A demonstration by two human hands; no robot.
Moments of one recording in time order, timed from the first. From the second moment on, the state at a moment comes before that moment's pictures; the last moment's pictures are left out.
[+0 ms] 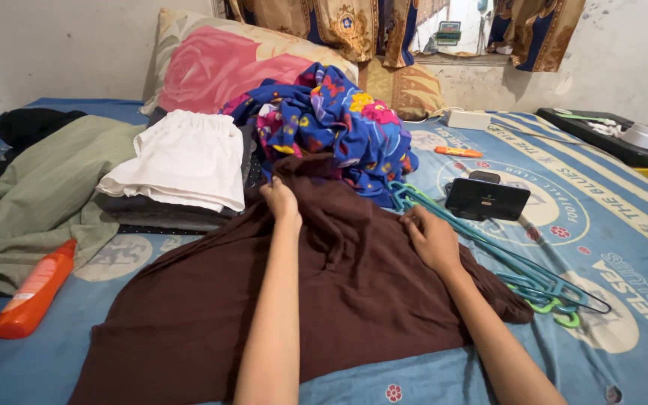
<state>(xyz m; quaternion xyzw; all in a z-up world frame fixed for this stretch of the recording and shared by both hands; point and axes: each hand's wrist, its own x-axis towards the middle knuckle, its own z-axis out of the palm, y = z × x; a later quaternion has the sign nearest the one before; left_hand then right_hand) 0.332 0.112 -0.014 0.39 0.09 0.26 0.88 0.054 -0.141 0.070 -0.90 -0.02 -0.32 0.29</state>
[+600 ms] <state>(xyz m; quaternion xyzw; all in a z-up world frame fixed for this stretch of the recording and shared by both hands) 0.160 0.167 0.175 0.18 -0.32 -0.03 0.93 0.058 -0.144 0.065 -0.92 -0.04 -0.31 0.24</state>
